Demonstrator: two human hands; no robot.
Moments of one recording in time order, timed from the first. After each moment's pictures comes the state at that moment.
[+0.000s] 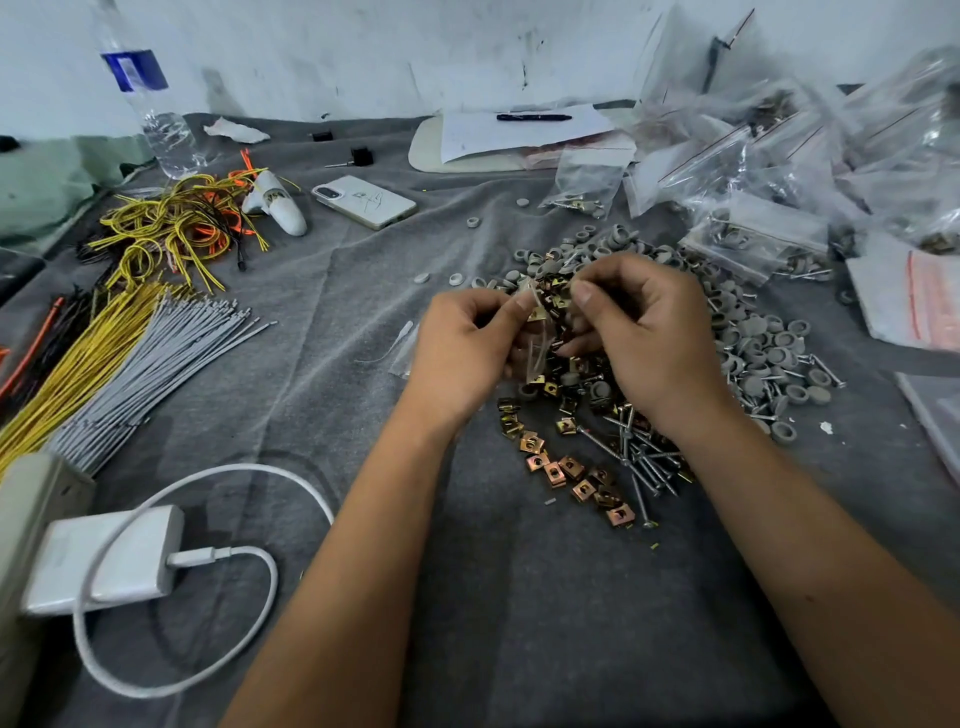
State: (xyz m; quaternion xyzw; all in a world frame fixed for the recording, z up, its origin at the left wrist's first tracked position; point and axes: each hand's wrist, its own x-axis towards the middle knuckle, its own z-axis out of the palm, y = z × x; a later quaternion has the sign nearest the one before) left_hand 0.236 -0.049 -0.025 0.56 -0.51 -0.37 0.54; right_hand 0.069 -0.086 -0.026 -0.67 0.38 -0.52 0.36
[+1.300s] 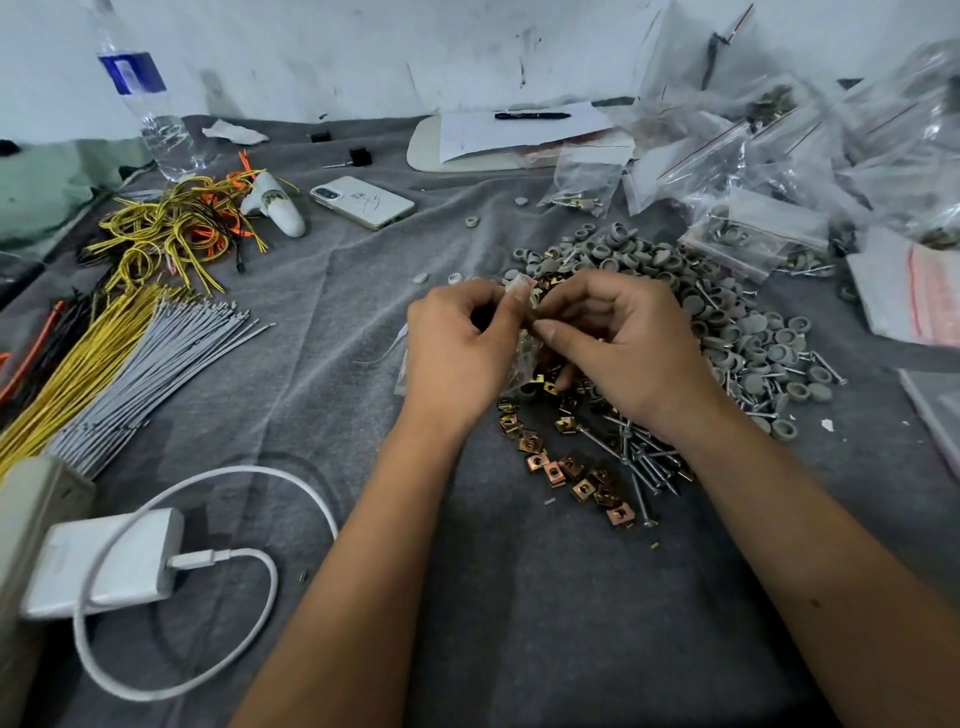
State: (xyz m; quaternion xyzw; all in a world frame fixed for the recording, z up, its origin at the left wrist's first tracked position) left_hand 0.236 -0.048 -0.026 0.60 -0.57 -0.16 0.54; right_hand 0.072 -0.080 -0.028 -0.71 0.33 -0.46 0.42
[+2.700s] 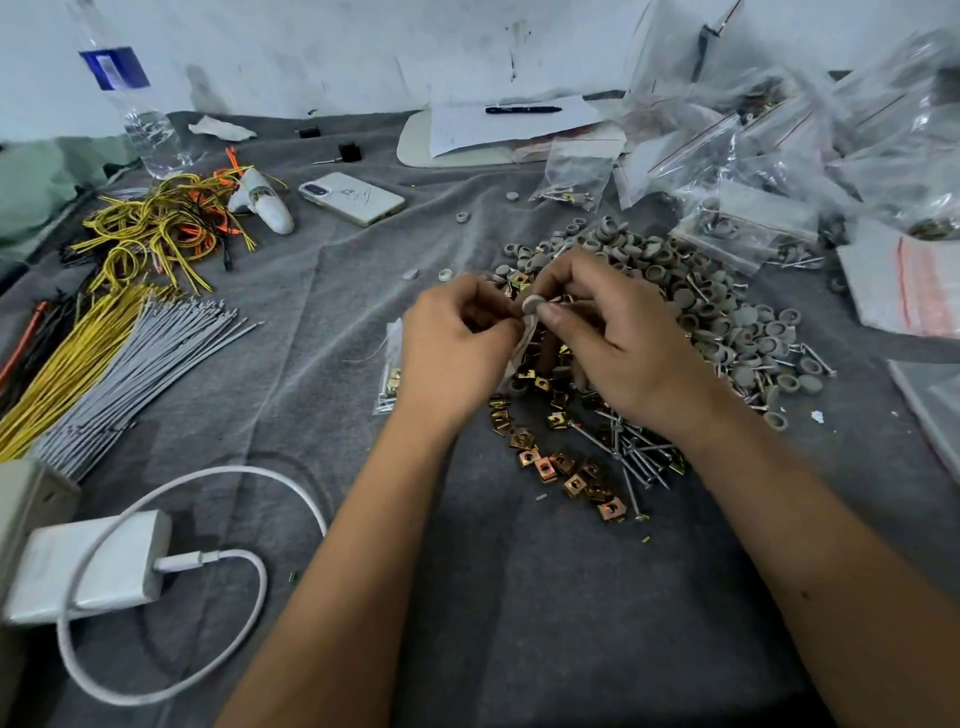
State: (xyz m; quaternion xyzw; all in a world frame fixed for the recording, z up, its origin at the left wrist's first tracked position) left_hand 0.229 -0.045 -0.021 0.61 -0.54 -0.26 0.53; right_hand 0.065 -0.076 -0.016 -0.82 0.30 -0.40 0.29
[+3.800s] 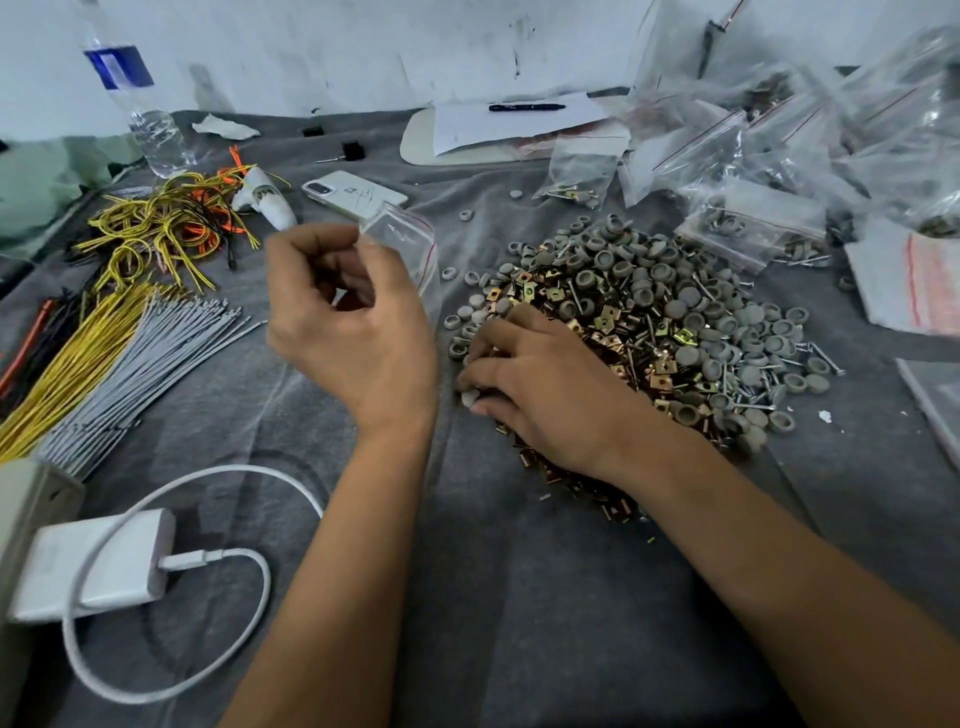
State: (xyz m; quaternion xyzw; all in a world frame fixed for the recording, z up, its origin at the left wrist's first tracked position) left_hand 0.243 -0.035 0.001 0.51 -0.33 0.12 0.78; right_hand 0.105 -0.063 -0.031 -0.94 0.29 -0.16 0.04
